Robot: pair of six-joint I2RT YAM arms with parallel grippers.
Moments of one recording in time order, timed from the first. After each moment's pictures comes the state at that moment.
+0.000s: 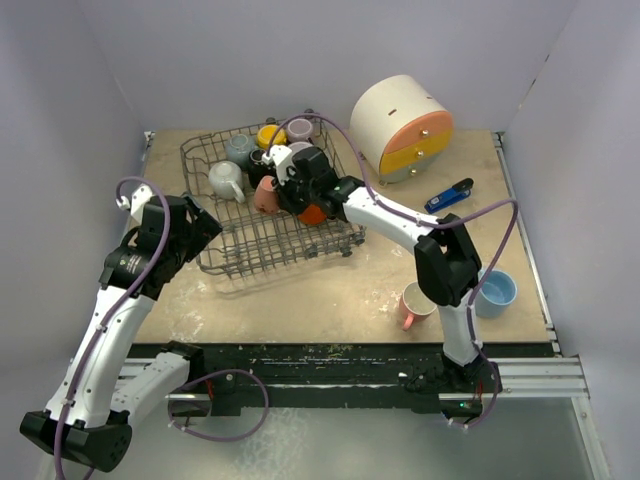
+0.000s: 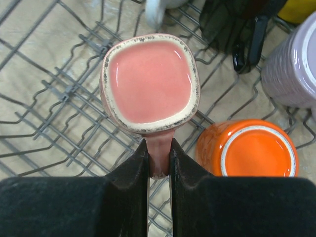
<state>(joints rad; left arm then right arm) -0.26 0.88 1.06 -0.91 -0.33 -0.92 0.75 2.03 1.71 -0.28 -0.16 -0.11</state>
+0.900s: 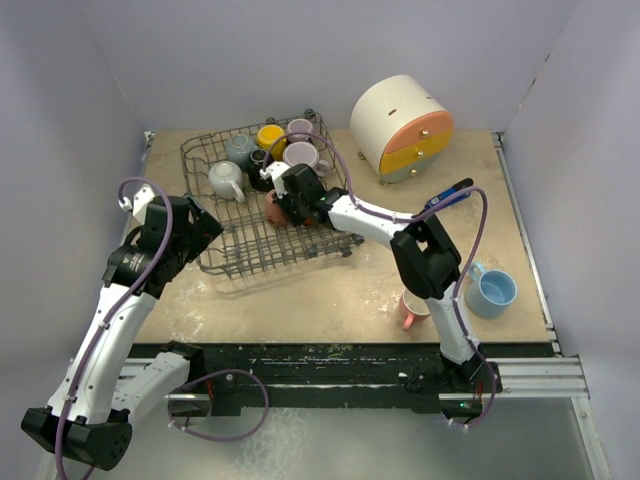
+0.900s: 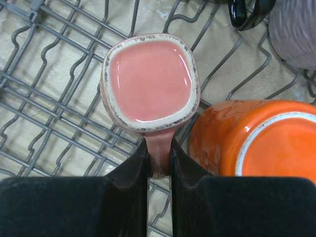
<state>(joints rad) -0.26 0.89 1.05 -0.91 -0.34 -0.93 0.77 2.18 1.72 -0.28 0.03 -0.06</state>
